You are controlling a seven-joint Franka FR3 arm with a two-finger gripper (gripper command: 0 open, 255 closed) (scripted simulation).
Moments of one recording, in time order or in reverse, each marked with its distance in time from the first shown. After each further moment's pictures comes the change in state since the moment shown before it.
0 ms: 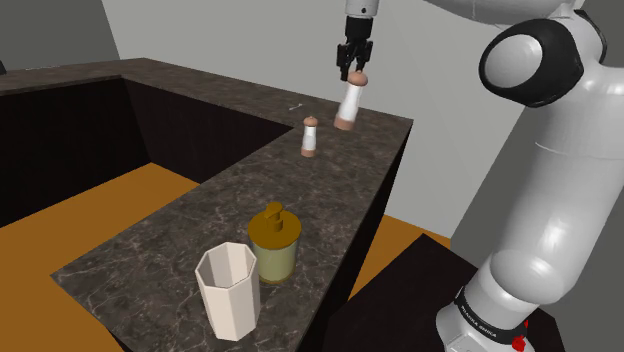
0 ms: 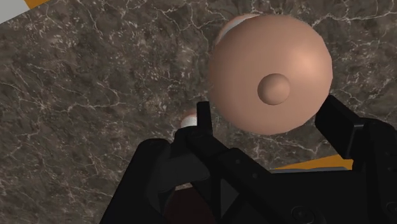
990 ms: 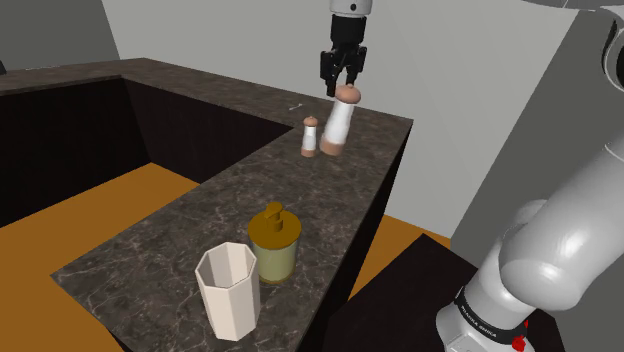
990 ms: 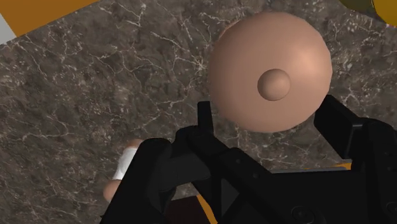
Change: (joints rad) arm 0.167 -0.382 0.156 -0.462 -0.041 0.058 0.318
